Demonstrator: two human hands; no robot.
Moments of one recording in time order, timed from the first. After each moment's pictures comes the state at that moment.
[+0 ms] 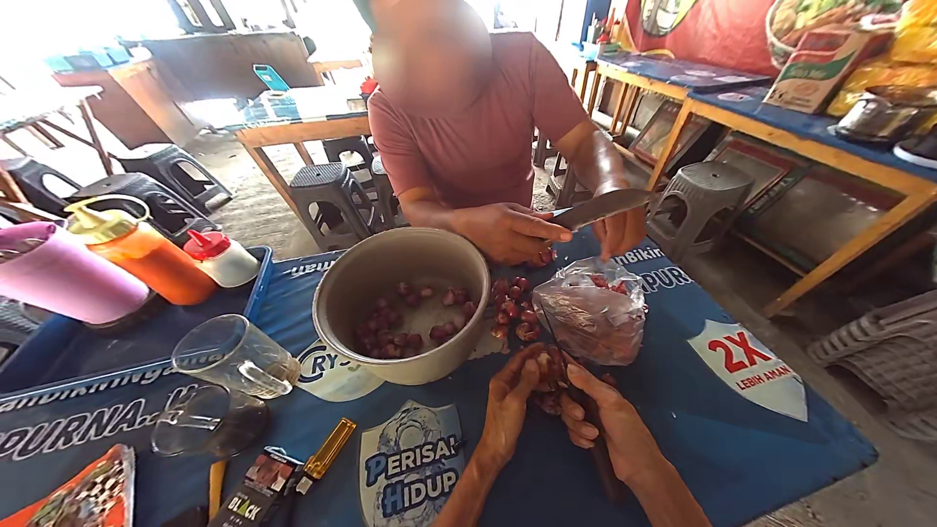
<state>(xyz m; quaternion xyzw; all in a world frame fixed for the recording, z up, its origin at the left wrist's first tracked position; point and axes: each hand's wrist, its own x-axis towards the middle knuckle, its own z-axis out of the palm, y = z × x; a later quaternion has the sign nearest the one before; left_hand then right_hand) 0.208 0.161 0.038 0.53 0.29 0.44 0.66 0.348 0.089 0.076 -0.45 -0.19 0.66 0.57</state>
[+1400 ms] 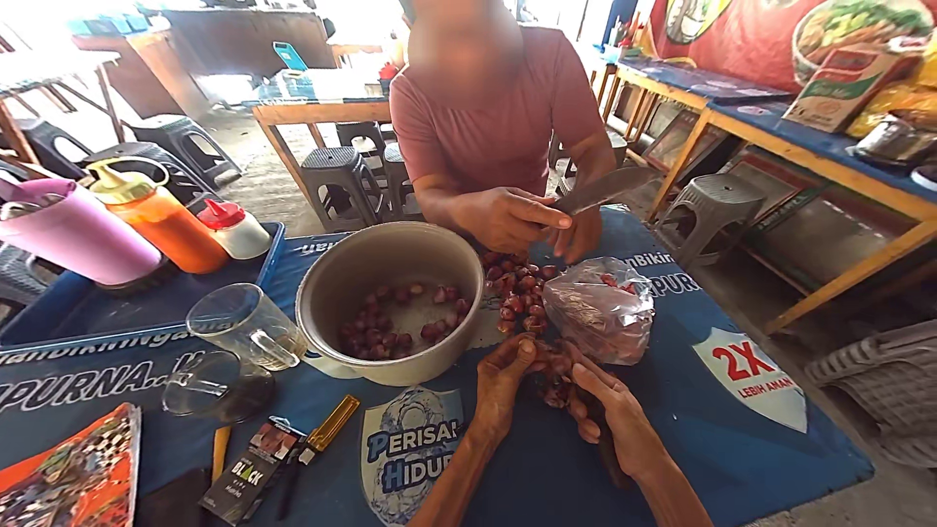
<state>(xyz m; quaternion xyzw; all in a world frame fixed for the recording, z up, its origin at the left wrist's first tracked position) 0.207 0.170 0.045 0.39 0.31 0.51 0.71 0.354 0.087 0.071 -0.51 -0.29 0.58 0.56</state>
